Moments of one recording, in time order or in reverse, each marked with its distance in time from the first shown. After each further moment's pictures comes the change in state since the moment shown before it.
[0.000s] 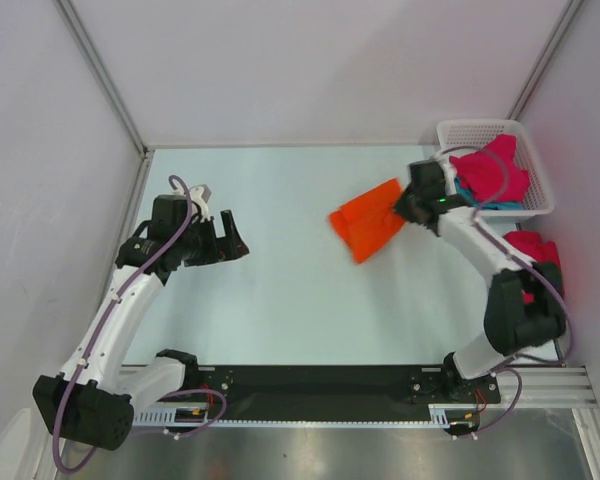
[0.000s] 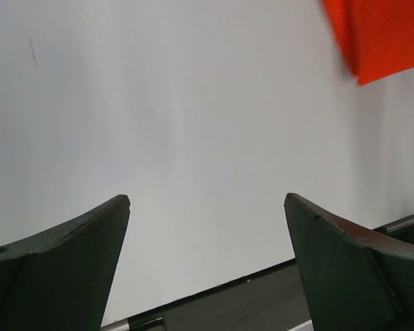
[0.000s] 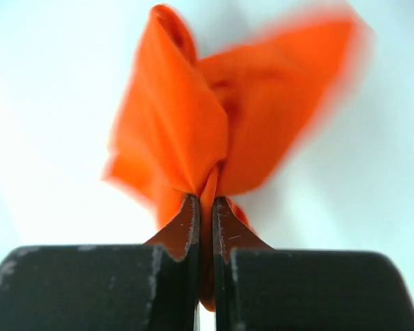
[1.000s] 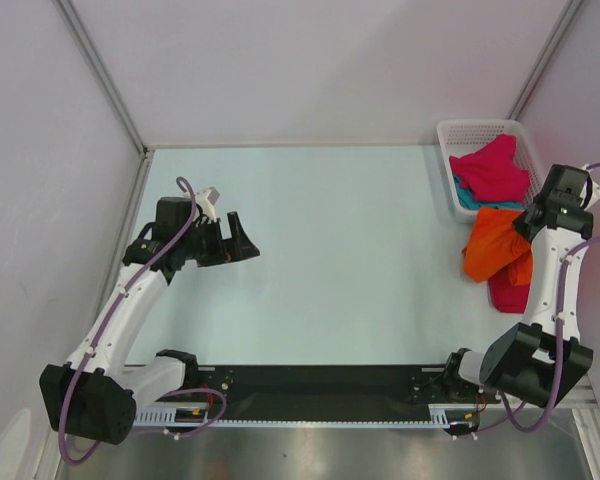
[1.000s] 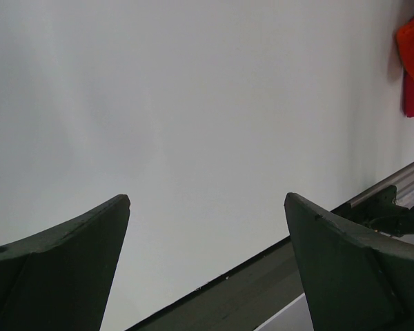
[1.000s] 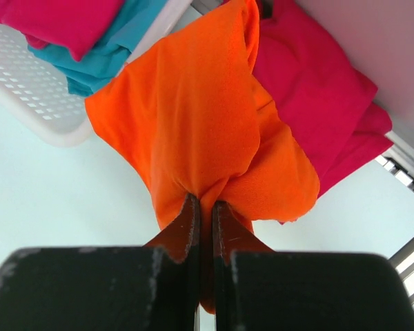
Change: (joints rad) left arm 0.027 0.029 -0.082 0.126 0.210 -0.009; right arm -0.744 -0.344 0.117 -0.499 0.052 -0.360
